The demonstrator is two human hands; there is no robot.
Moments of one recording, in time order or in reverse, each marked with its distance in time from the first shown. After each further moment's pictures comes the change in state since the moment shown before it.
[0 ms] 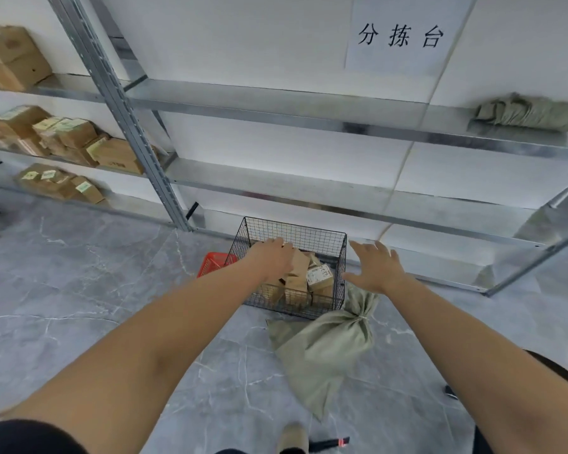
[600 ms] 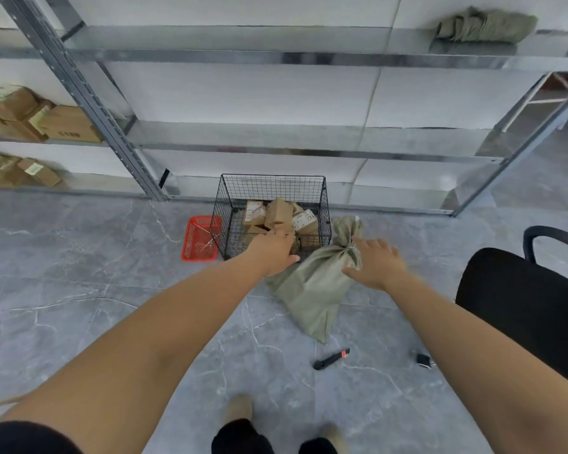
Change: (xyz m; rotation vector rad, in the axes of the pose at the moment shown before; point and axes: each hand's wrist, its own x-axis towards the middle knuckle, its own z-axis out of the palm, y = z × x) left_hand -0.086 0.029 0.091 0.038 -0.043 0.181; right_hand -0.131 -0.038 0.101 0.112 -0.074 0.201
